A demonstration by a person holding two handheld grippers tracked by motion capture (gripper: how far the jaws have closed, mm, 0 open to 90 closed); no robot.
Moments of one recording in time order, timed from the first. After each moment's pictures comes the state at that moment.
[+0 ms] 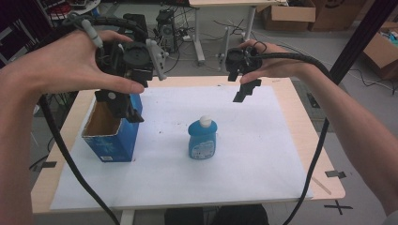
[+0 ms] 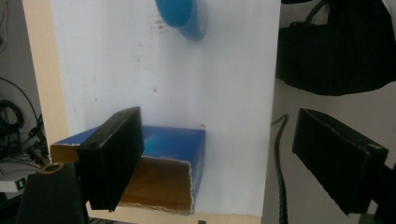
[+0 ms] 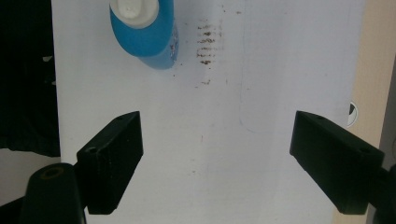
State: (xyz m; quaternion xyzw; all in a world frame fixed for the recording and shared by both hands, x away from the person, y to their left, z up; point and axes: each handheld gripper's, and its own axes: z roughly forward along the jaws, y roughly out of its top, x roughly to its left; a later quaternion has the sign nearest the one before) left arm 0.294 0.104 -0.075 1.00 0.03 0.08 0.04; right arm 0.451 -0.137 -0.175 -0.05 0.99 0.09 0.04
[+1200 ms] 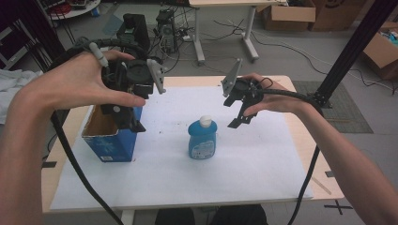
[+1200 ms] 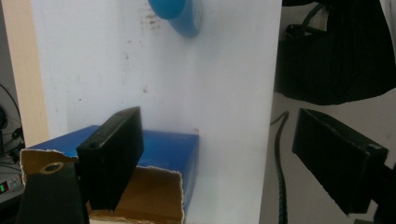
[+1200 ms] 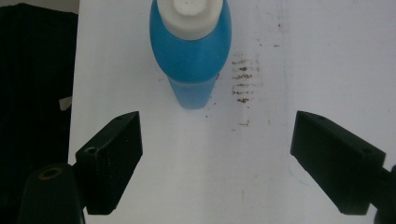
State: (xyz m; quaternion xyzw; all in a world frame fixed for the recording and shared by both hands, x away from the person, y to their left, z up) left arm 0.298 0.109 -0.107 1.00 0.04 0.07 0.05; right arm 0.419 -0.156 -0.247 -0.03 0.98 0.20 0.01
